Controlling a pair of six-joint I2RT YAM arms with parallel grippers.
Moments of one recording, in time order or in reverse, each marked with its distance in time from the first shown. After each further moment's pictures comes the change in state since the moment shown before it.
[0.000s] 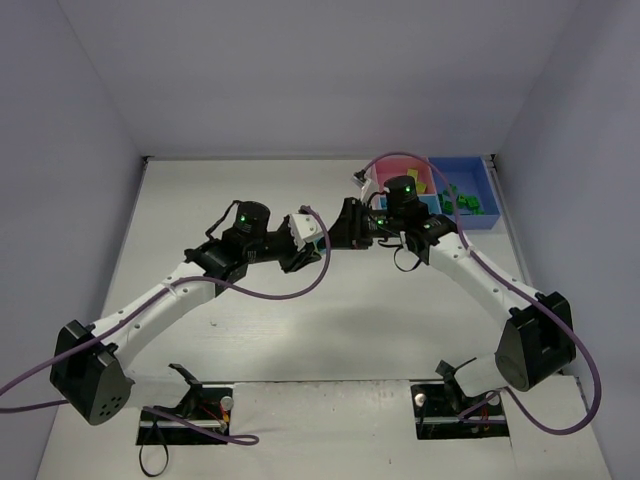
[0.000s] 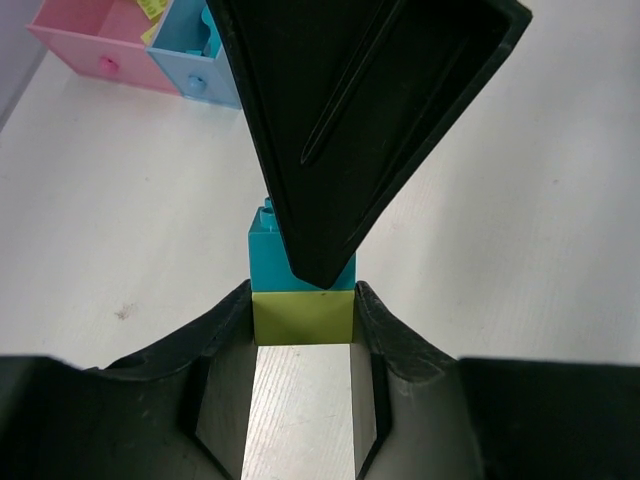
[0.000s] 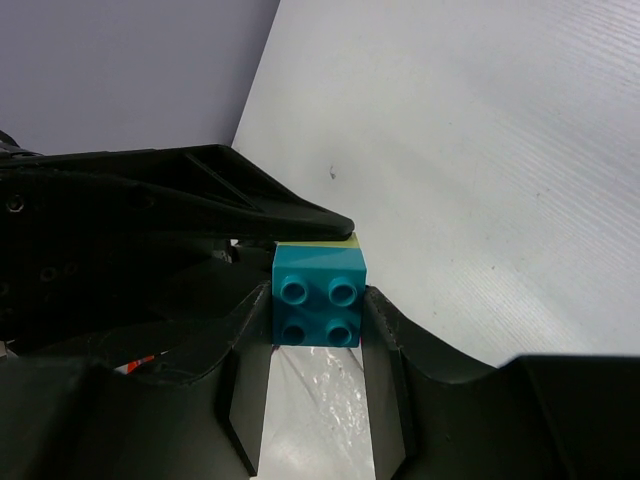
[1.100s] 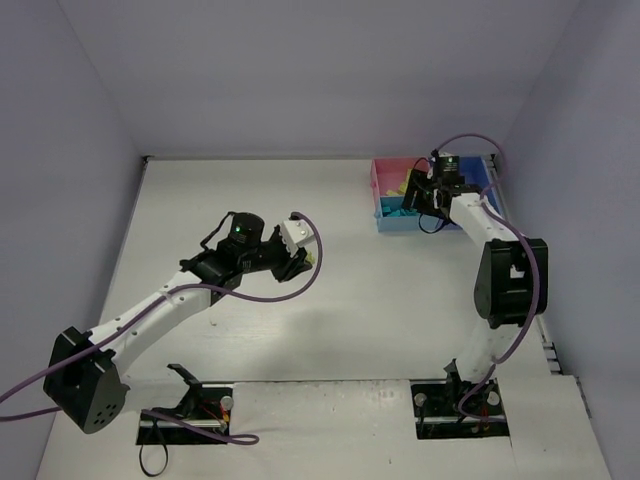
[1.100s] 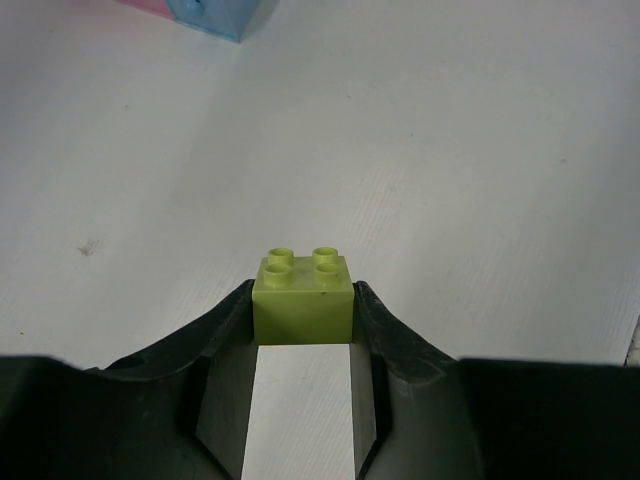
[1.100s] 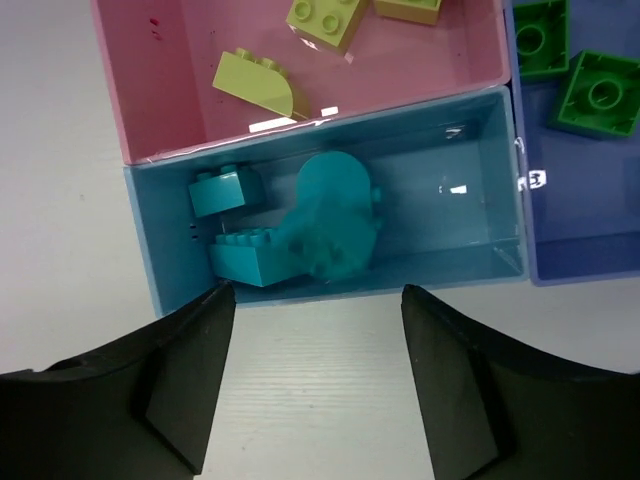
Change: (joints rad) left arm 0.020 -0.048 -0.115 0.024 -0.050 -0.089; right arm -0.415 0.375 0.223 -0.131 0.694 -0.326
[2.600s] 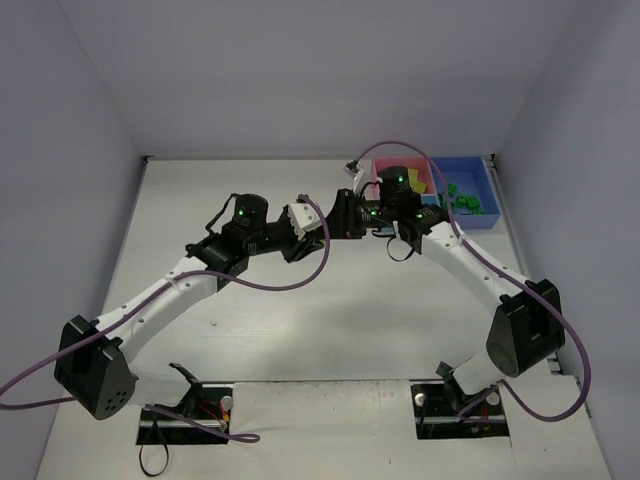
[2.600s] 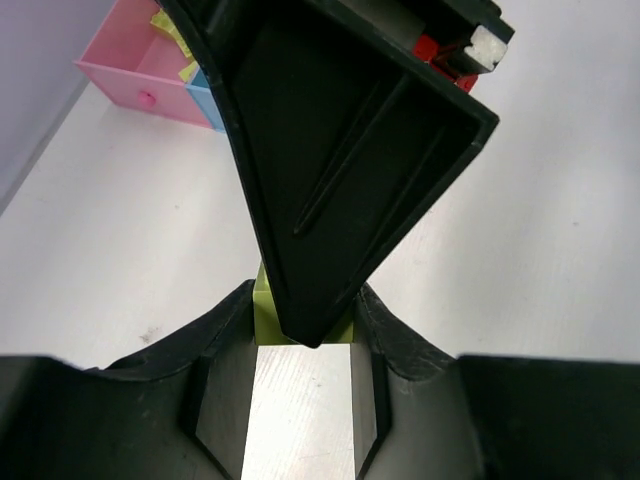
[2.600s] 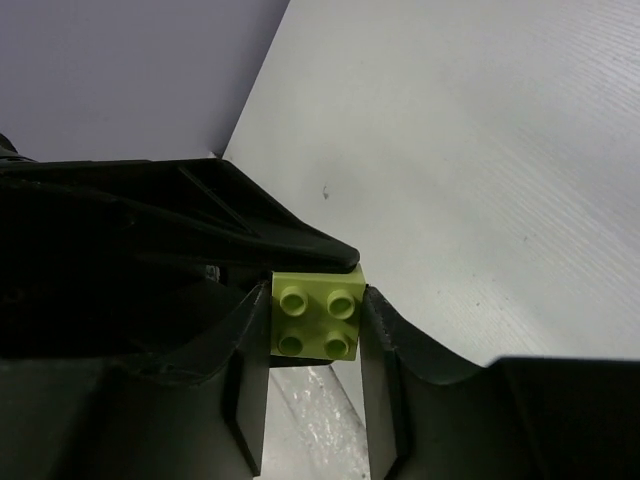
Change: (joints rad) left arm 0.000 0.079 0.140 0.067 0.061 0.049; right arm 0.423 -0.292 -0.124 0.129 -0.712 0.241
